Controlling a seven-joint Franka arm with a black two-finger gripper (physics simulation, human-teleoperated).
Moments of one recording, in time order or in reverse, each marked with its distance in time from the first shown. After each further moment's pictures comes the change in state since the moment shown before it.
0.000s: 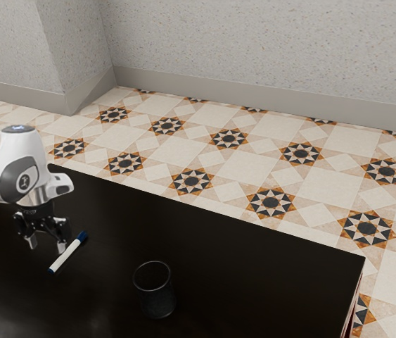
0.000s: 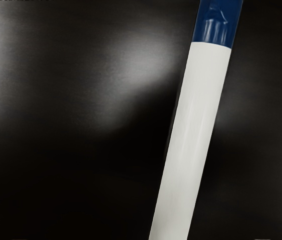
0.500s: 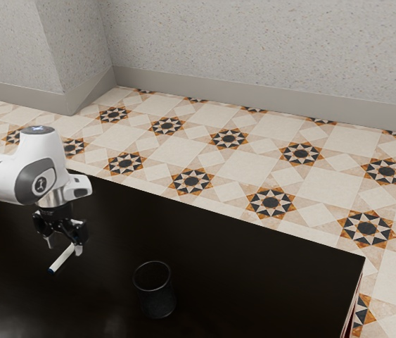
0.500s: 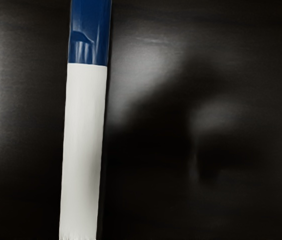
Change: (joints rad) arm -0.092 0.003 0.002 0.001 -0.015 0.010 0.028
